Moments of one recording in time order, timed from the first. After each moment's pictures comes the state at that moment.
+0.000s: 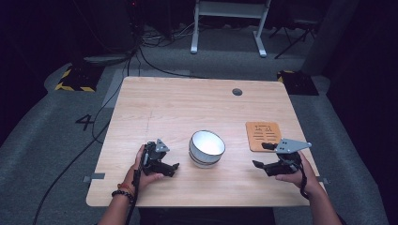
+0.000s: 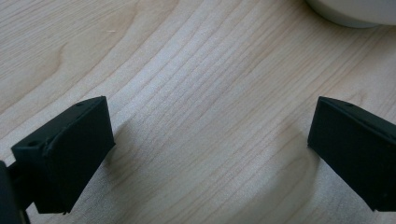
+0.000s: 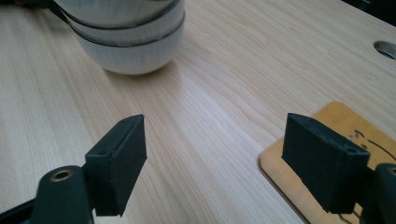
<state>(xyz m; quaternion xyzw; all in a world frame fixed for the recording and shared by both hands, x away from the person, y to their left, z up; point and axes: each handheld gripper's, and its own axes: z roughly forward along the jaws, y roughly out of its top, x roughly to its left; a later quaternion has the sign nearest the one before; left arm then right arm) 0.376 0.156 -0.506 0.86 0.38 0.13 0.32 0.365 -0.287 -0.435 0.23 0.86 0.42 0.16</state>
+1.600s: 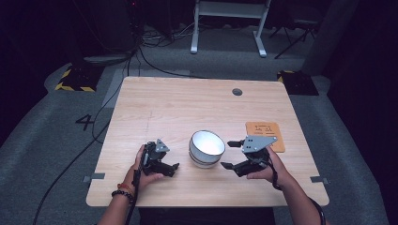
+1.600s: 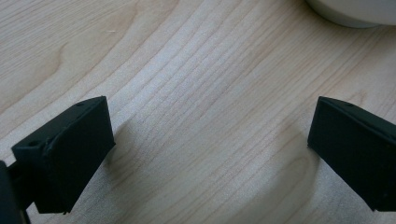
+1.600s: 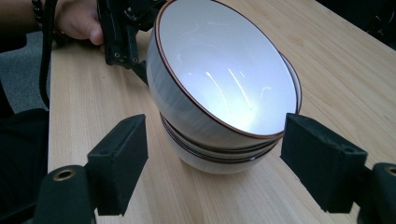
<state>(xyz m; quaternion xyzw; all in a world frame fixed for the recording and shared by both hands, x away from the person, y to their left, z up) 0.375 0.155 -0.506 0.86 0.39 0.13 0.32 0.364 -0.188 -0.412 0.13 0.87 0.45 0.12</state>
